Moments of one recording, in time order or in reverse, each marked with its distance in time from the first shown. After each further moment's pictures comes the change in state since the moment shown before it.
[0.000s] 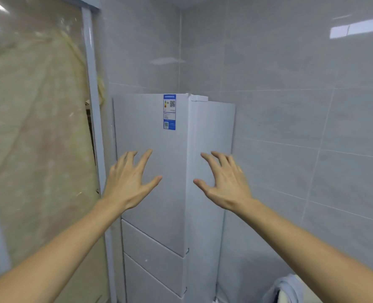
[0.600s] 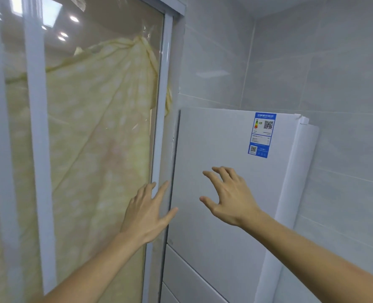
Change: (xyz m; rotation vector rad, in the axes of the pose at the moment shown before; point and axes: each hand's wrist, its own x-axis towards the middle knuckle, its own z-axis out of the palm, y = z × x) left_hand 0.034 -0.239 0.081 -0.078 -0.082 -0.168; right_hand 0.178 -0.170 0.164 -0.076 -0.134 -0.255
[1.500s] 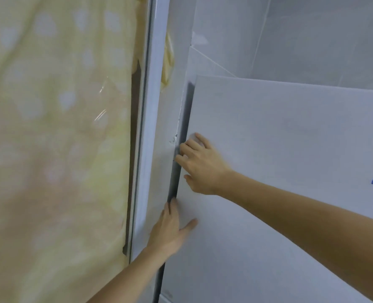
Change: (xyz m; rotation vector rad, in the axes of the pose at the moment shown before) left_hand 0.269 -0.110 0.252 -0.555 -0.356 -0.027; right_hand 0.344 0.020 0.187 -0.518 -0.024 -0.330
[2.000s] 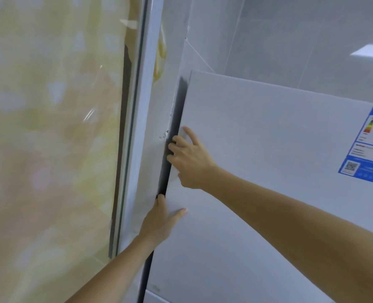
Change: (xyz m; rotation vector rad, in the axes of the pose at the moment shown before) left_hand 0.024 -0.016 -0.010 -0.286 -0.116 -0.037; right_hand 0.022 -0.026 -0.012 -0.289 -0.298 0.100
